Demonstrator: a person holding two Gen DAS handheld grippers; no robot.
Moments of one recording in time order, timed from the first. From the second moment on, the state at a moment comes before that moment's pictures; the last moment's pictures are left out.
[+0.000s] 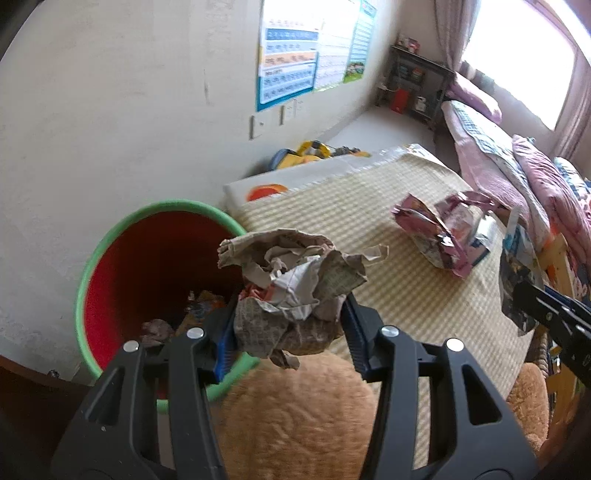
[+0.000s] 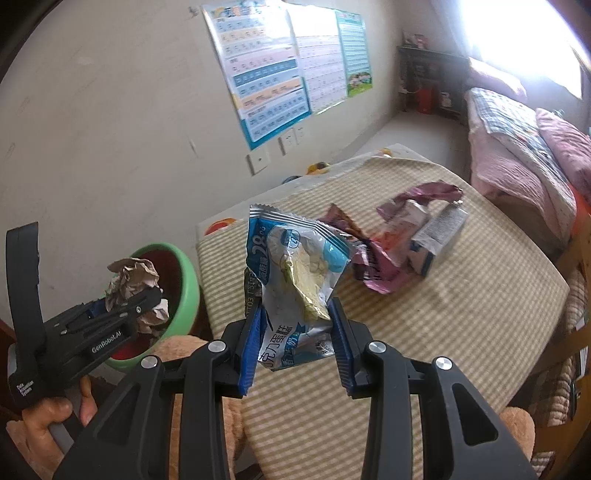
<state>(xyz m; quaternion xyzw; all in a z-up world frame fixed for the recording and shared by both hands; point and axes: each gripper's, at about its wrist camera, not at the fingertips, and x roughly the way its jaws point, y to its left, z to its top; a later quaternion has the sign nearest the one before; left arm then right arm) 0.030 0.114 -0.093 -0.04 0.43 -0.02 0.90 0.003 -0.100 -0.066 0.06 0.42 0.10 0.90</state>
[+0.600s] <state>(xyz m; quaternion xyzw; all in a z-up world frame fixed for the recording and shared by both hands) 0.026 0.214 -0.114 -0.10 0.44 0.09 0.89 0.035 -0.016 -0.071 0.04 0.45 0.20 0.87</state>
